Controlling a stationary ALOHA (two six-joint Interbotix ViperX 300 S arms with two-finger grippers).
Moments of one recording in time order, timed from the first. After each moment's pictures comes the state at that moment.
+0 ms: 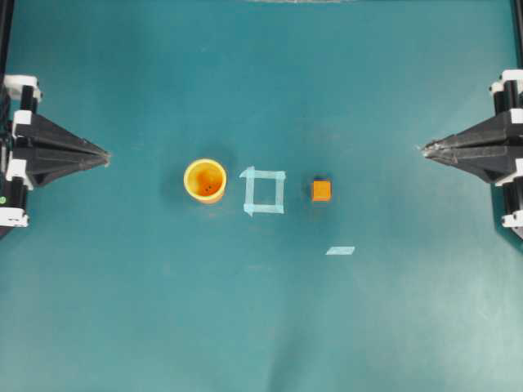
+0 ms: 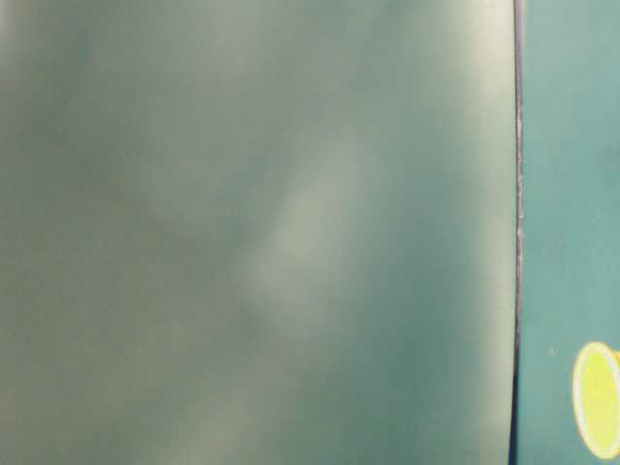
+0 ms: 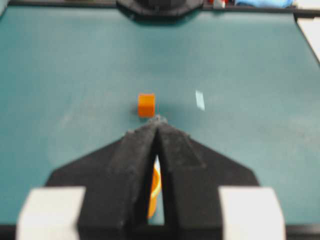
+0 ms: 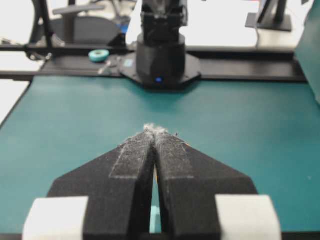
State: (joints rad) left arm 0.00 -0.94 1.18 0.00 -0.16 -0.01; right arm 0.00 -0.94 1.16 0.00 -0.29 0.00
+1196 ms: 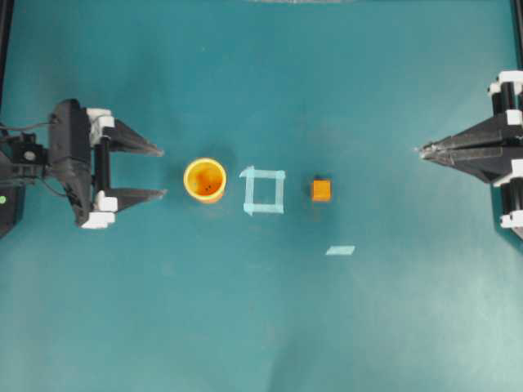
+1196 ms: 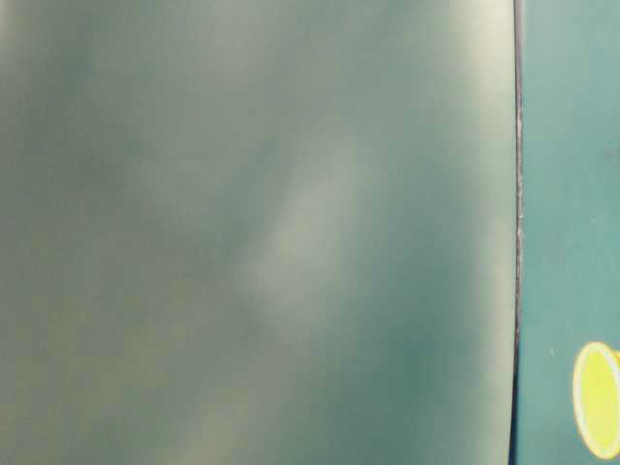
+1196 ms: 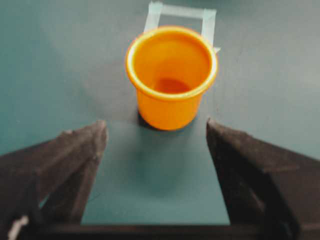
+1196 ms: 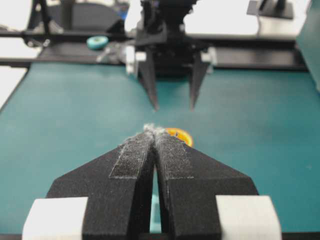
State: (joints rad) left arm 0.07 -0.22 1.27 0.00 -0.68 -0.02; right arm 0.00 -0.94 1.16 0.00 -0.25 -0.01
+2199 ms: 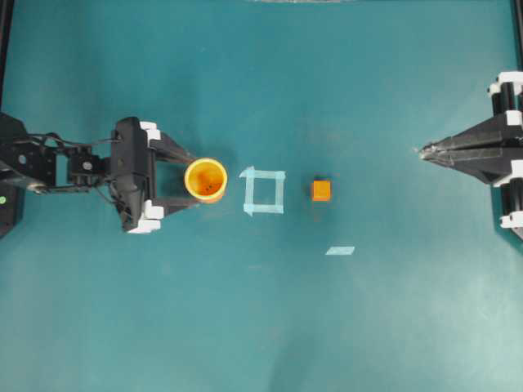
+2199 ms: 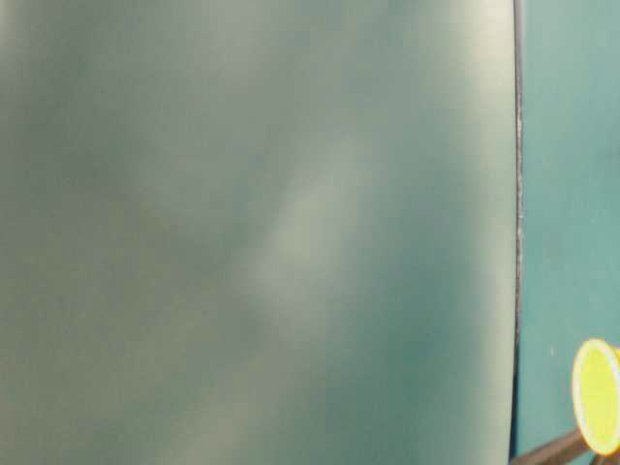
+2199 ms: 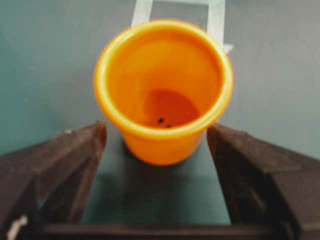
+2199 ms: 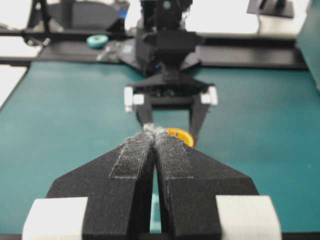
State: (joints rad) left arm 0.06 0.13 1.11 0.00 -0.83 0.00; right arm 0.00 -0.94 1.16 0.00 -0.25 -0.01
